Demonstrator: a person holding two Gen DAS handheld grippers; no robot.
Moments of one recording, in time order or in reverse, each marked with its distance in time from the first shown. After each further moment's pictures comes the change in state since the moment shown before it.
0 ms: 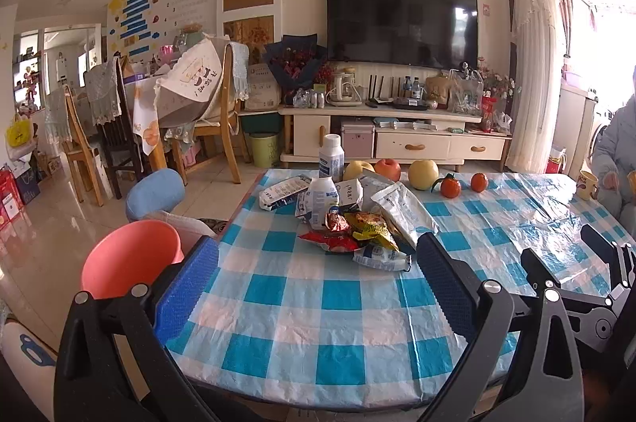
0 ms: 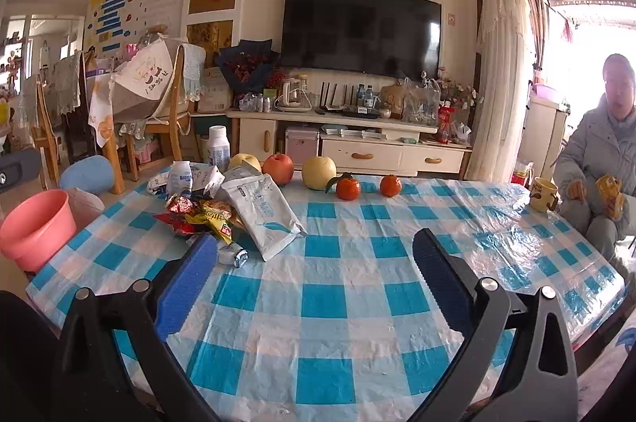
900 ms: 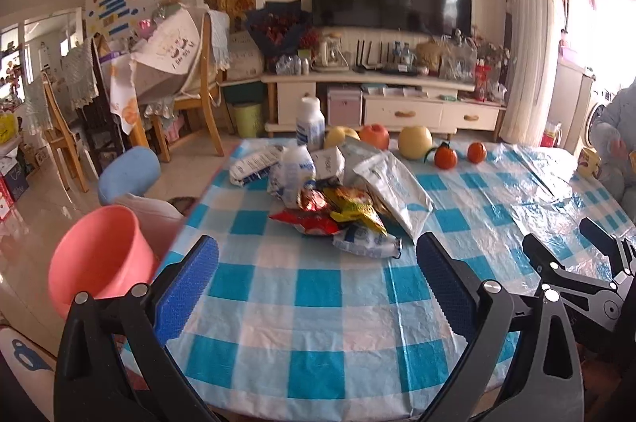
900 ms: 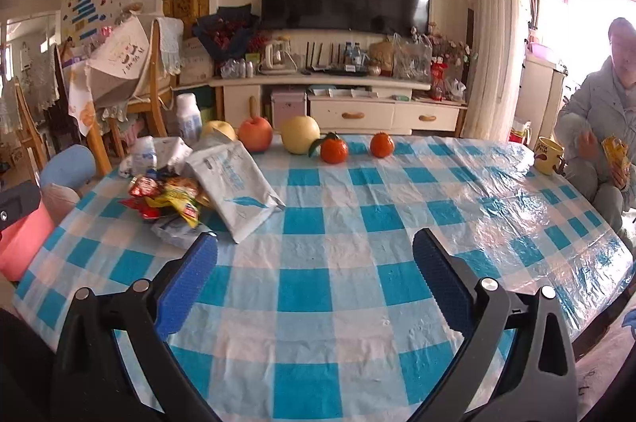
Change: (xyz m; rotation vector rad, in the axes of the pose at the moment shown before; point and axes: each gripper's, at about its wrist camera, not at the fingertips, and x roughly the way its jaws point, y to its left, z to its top) left arm 0.058 -0.023 0.001 0.016 0.112 -0.041; right arm 0.053 -0.029 -0.001 0.074 0.136 -0.009
